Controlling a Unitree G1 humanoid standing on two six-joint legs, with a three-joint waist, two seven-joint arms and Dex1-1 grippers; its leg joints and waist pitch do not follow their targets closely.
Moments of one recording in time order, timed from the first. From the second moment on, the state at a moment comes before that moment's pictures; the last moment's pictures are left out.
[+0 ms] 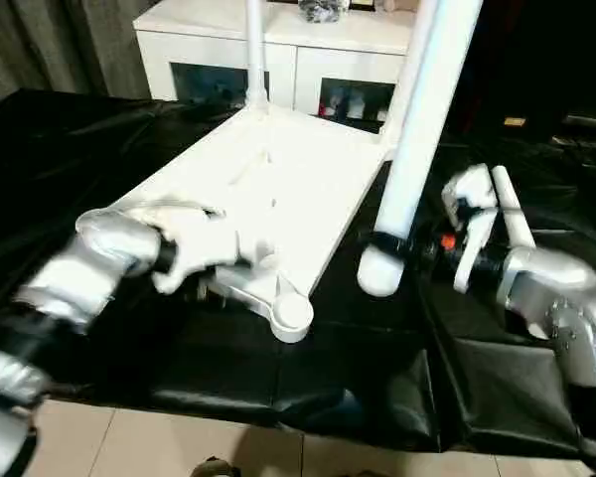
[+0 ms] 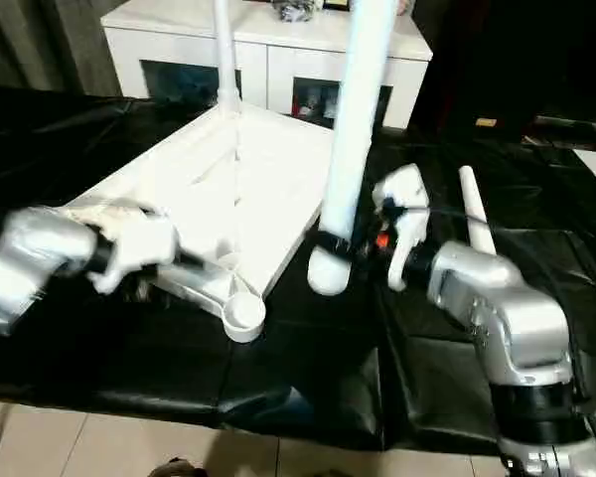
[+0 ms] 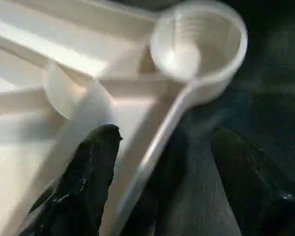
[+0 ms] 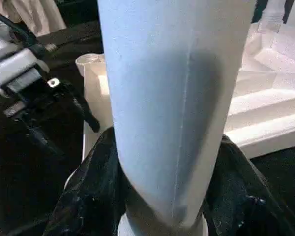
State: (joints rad) left arm -0.71 0.68 -0.52 0.51 0.00 0.02 -1.25; right arm -0.37 -0.47 -0.02 -0.17 0.49 0.76 0.76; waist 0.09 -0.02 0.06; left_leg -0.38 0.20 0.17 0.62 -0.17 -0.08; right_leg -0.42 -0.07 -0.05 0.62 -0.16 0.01
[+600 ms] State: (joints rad) left arm -0.86 0.57 -0.57 0.93 0.18 -0.23 -1.21; right arm -0.36 -0.48 0.01 -0.22 0.52 0.78 0.77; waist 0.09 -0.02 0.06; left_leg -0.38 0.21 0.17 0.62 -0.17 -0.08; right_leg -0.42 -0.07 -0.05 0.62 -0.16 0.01
